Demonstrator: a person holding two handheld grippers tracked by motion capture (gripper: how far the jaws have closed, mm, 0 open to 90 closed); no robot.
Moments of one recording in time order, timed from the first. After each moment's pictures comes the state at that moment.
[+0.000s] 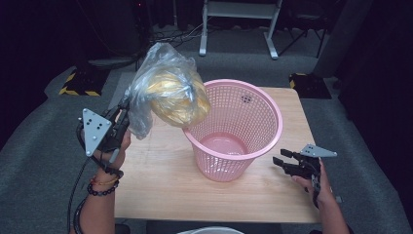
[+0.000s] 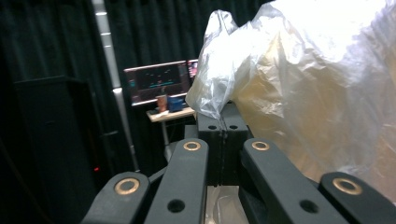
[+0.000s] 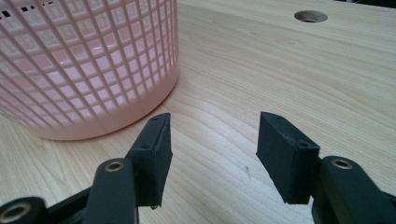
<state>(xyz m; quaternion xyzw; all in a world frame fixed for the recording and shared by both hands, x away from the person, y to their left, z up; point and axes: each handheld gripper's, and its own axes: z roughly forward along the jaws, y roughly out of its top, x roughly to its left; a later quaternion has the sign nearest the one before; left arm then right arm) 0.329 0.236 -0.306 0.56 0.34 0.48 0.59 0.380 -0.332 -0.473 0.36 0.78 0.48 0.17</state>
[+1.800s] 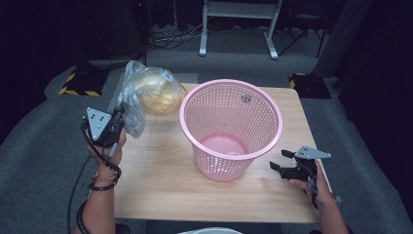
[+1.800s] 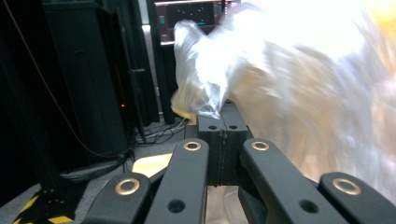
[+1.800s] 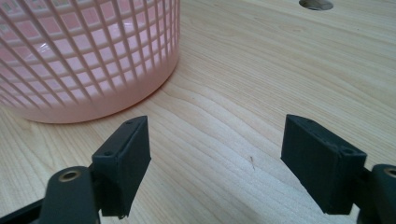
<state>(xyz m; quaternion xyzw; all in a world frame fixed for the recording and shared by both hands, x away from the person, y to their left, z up) 0.374 0.261 -0.366 0.58 0.44 0.46 0.51 0.378 -0.323 -0.480 0.36 0.80 0.45 0.19</state>
